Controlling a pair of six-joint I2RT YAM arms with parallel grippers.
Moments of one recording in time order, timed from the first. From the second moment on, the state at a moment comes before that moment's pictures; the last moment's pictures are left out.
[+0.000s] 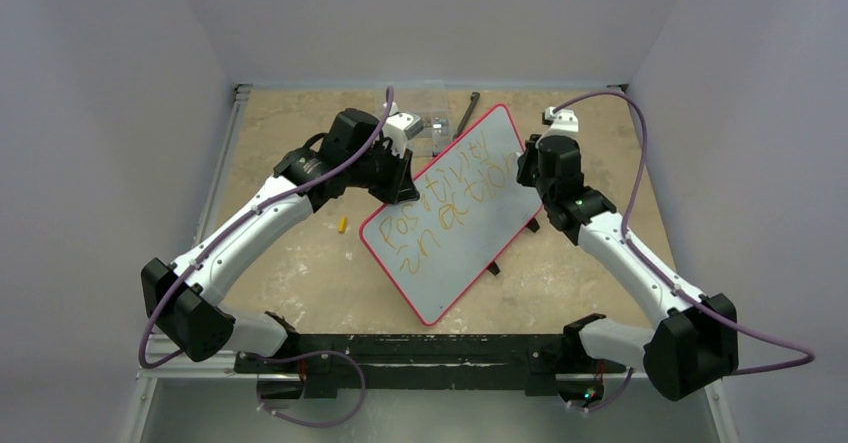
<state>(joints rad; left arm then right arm) -0.64 1.38 1.36 -0.69 0.30 -0.15 0.38 1.18 0.90 -0.14 0.32 0.33</state>
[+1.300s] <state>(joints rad) -0.65 1.37 1.36 -0.70 0.30 -0.15 0.38 1.03 0.78 -0.22 0.27 0.37</state>
